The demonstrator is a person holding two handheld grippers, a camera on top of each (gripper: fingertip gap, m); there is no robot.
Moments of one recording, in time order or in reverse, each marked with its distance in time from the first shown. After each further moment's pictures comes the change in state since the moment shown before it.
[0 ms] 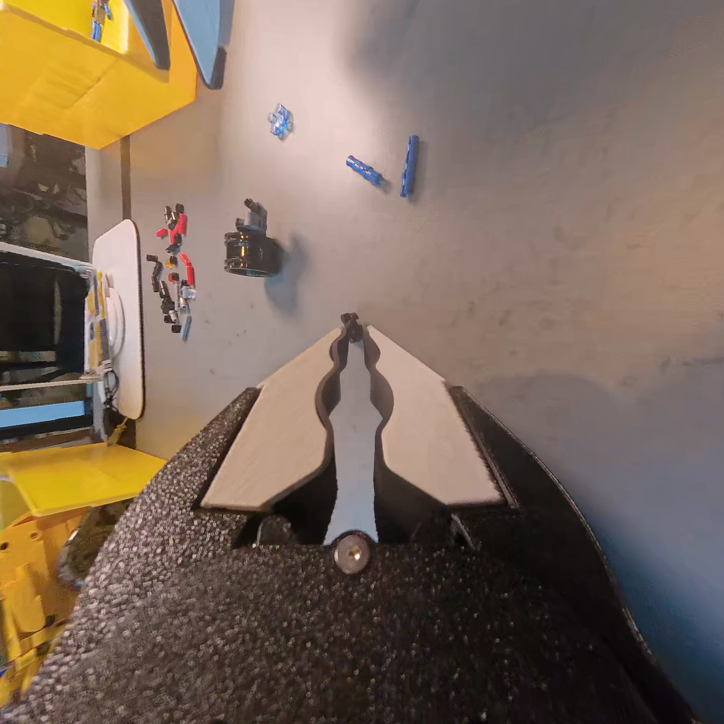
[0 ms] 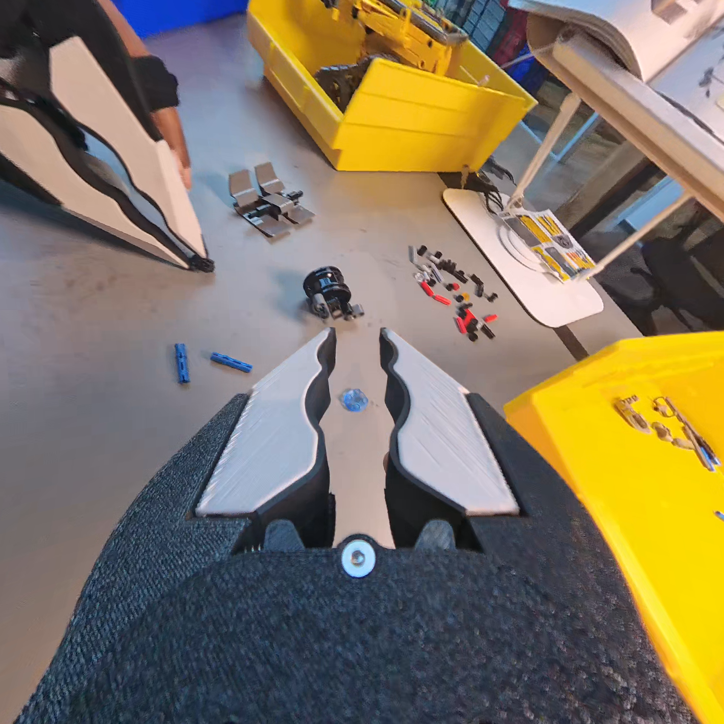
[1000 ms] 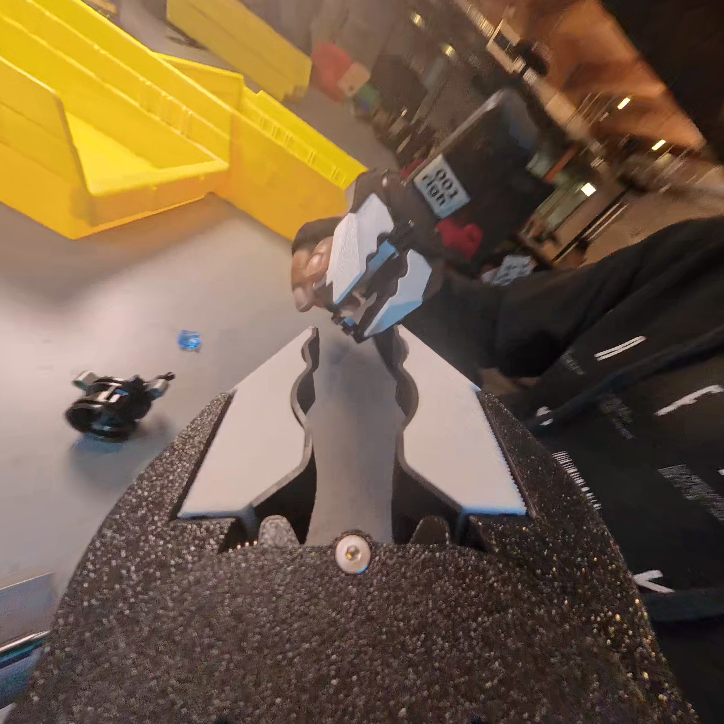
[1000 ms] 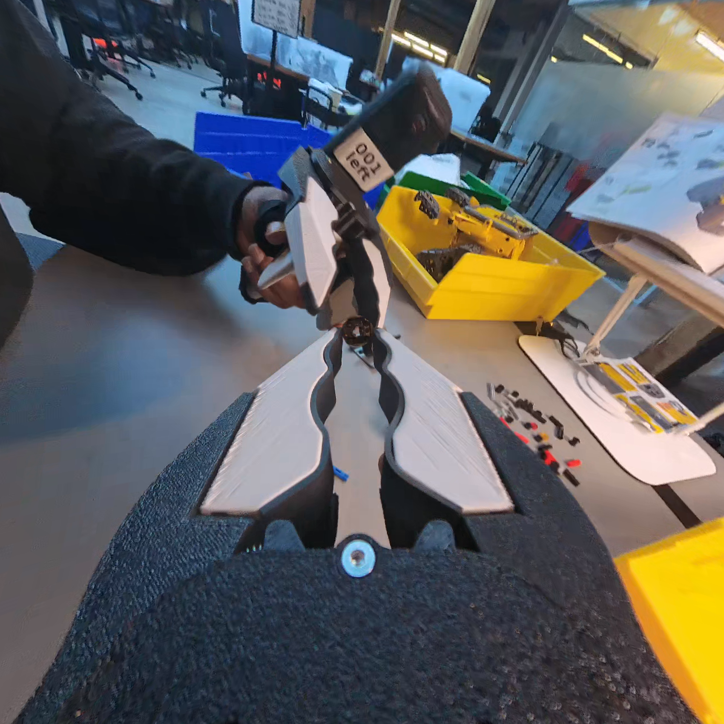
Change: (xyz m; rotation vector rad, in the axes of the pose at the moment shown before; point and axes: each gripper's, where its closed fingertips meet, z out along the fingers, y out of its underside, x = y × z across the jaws) left arm -0.050 -0.109 -0.060 0.805 0.752 -0.983; right arm -0.052 -0.079 -0.024 0.357 -0.243 0.001
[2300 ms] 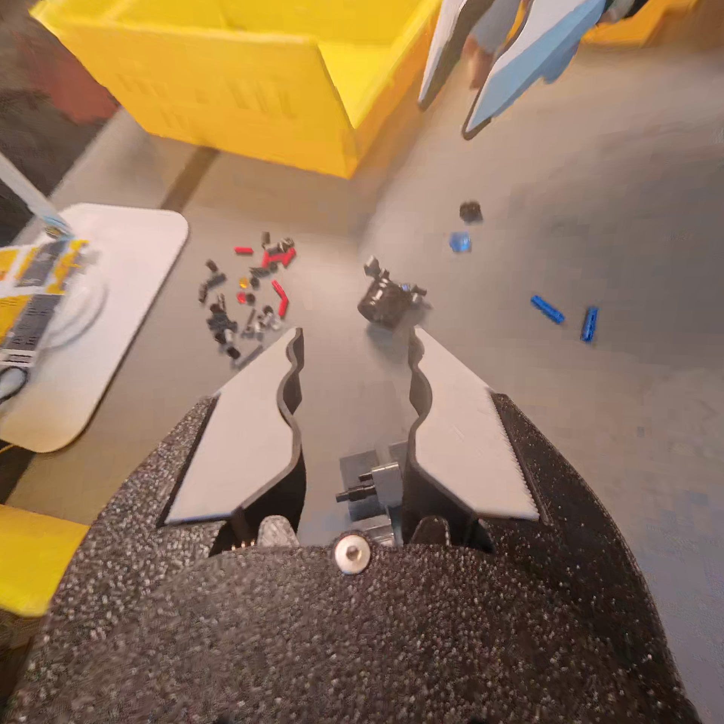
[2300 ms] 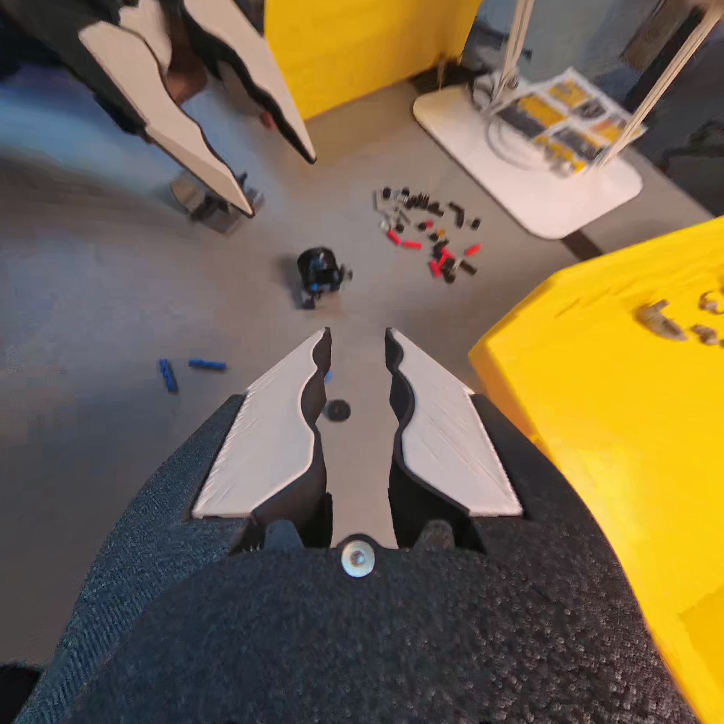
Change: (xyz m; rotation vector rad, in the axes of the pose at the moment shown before) left arm -0.134 -0.005 -0.058 -0.442 -0.566 0.548; right arm 0.093 0.082 -0.041 -0.519 0.226 0.315
